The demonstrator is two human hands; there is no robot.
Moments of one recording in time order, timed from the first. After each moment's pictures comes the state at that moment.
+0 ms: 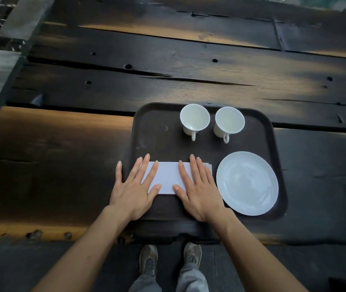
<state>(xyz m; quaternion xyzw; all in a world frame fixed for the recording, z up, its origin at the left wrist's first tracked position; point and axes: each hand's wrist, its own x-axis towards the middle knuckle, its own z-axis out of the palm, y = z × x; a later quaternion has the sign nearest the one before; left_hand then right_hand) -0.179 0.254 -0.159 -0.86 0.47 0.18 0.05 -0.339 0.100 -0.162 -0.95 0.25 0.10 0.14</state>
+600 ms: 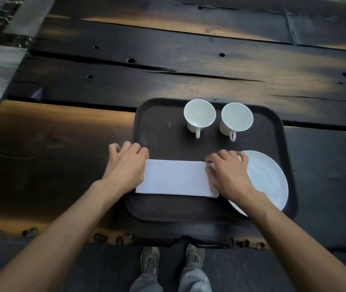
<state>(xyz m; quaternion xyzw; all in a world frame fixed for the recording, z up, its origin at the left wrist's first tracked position) -0.136 0.224 -0.127 -0.88 0.47 0.09 0.01 -0.337 0.030 -0.131 -0.95 0.29 0.05 0.07</state>
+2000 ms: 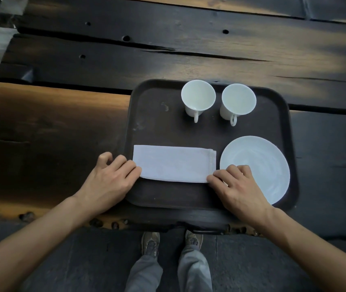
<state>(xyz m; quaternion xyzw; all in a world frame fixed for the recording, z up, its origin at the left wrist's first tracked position) -0.163 0.295 -0.131 -0.73 0.67 -0.11 0.05 -0.411 0.048 -0.141 -1.00 0.04 -0.07 0.00</state>
